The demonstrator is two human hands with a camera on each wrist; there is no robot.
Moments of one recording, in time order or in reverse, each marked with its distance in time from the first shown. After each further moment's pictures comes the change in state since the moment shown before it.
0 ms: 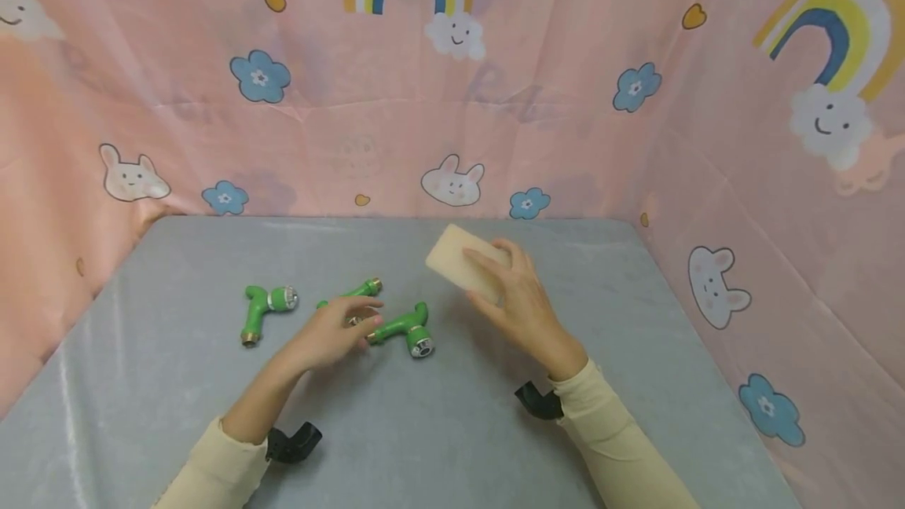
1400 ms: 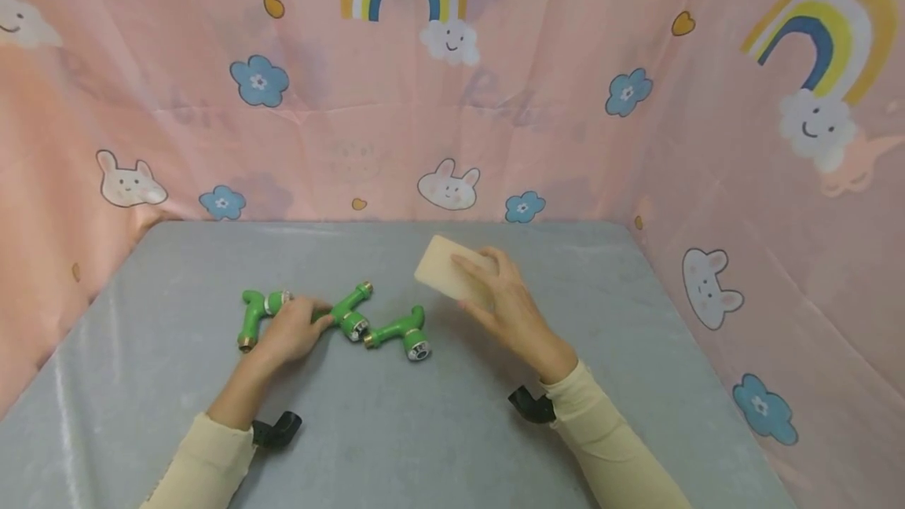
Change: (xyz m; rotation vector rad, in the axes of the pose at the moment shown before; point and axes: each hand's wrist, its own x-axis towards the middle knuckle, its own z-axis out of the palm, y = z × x) left_hand 0.006 -0.049 -0.019 0.348 0.192 -0.089; right_hand -0.004 0.001 0.008 0.008 -0.036 -0.072
